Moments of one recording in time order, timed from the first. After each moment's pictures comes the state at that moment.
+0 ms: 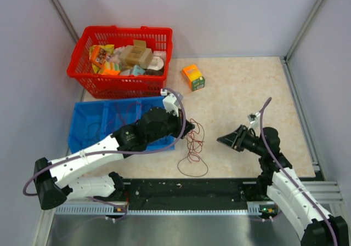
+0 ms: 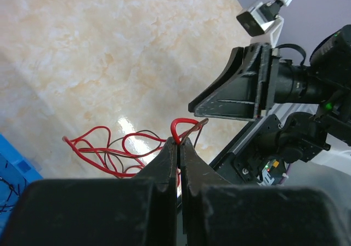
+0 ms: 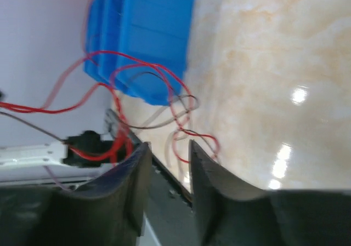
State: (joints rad) left arm -1.01 1.09 0.95 -0.19 -0.07 -0.59; right arm 0.23 0.60 0.17 0.05 -0.61 0.92
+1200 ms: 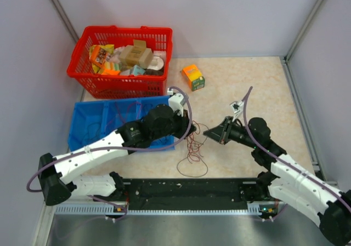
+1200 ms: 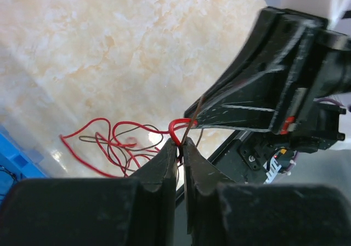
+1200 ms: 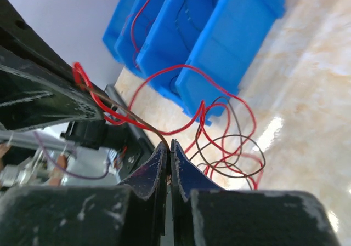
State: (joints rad) left arm -1.01 1.15 1.01 -0.28 -0.04 -0.57; right arm 0.57 0.82 0.39 0.27 -0.51 0.75
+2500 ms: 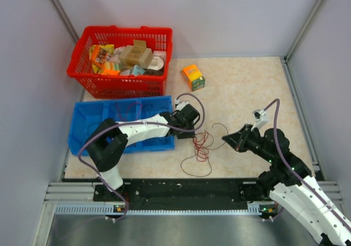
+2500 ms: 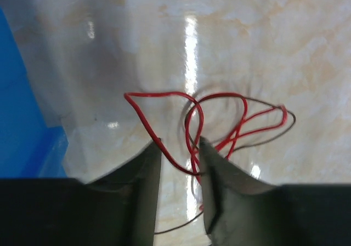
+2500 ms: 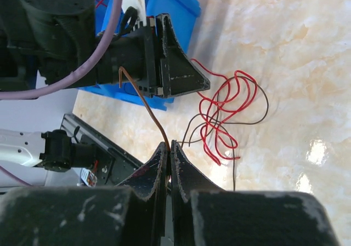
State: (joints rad) left arm -0.91 1.72 1.13 -0.43 -0.16 -0.92; right arm 0.57 0.38 0.50 -0.43 -0.17 0.73
